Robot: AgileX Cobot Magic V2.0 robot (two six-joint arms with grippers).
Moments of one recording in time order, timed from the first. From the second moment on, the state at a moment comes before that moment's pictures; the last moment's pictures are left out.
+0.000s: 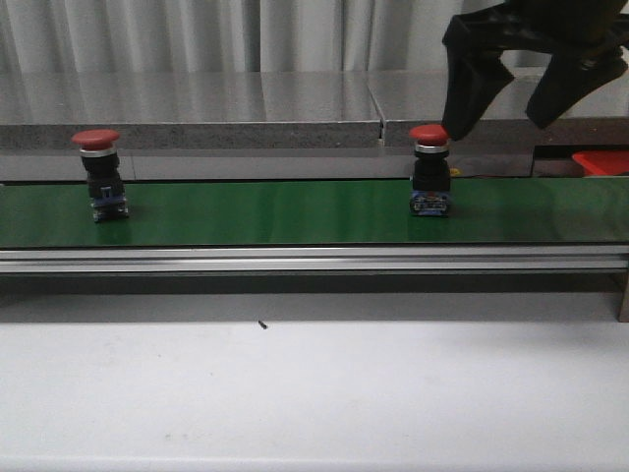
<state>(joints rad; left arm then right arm) -0.02 0.53 -0.51 -0.23 0.51 0.20 0.24 1.67 -1.35 0.12 0.75 -0.13</state>
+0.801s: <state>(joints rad) -0.02 0.53 -0.51 -0.23 0.51 0.20 0.24 1.85 -1.49 0.14 0.82 -0.13</state>
